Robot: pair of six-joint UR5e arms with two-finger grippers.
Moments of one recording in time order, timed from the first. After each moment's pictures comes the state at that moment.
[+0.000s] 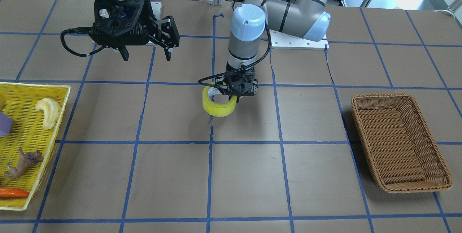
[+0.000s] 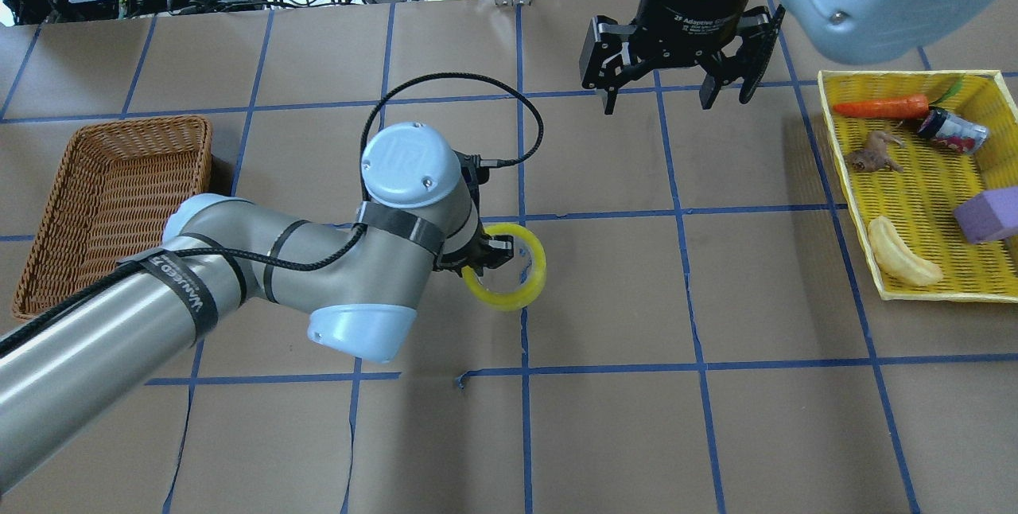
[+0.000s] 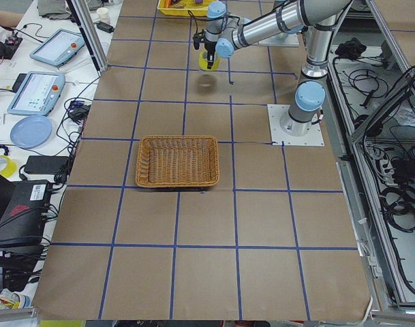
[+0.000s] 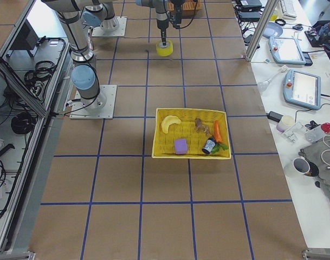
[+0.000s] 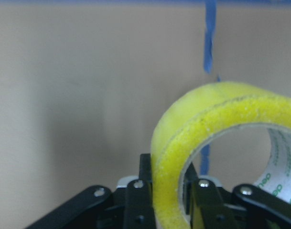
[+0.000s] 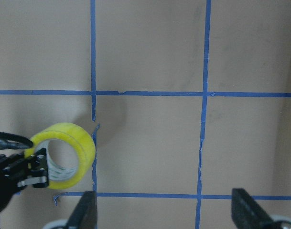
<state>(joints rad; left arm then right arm) -1.87 -1.73 -2.01 -0.90 1.56 -0.27 1.76 -1.50 1.42 -1.52 -1.55 0.17</state>
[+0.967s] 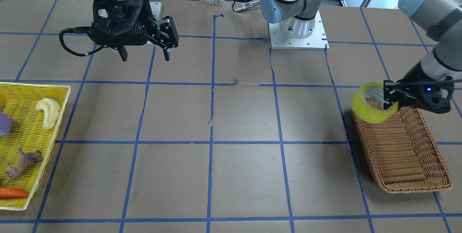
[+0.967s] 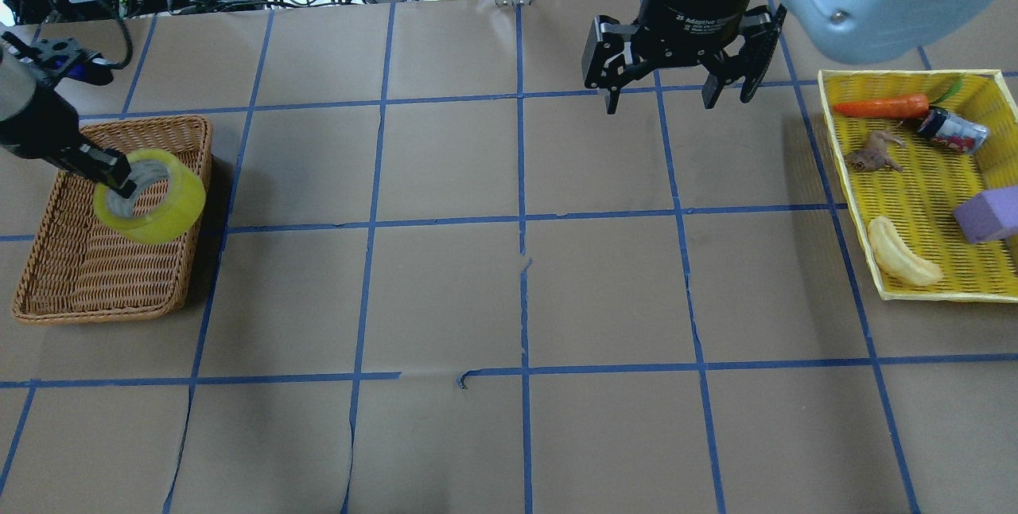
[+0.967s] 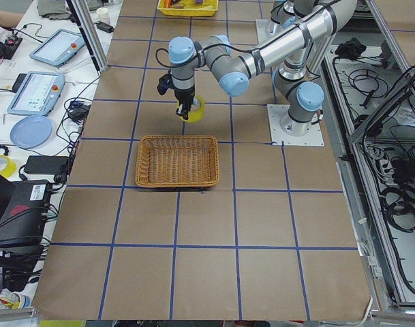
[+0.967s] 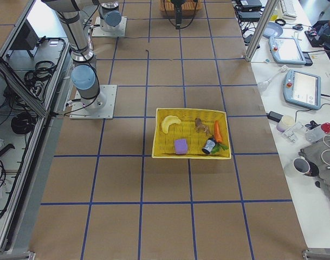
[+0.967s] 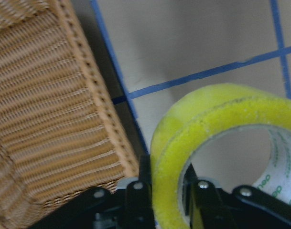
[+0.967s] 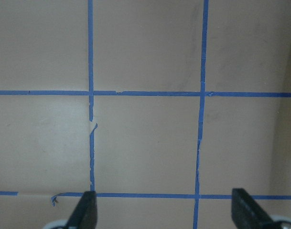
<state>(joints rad) -1.04 -1.71 -1.74 -1.26 1.58 0.89 1.76 -1.50 1.42 -1.52 -1.56 0.17</state>
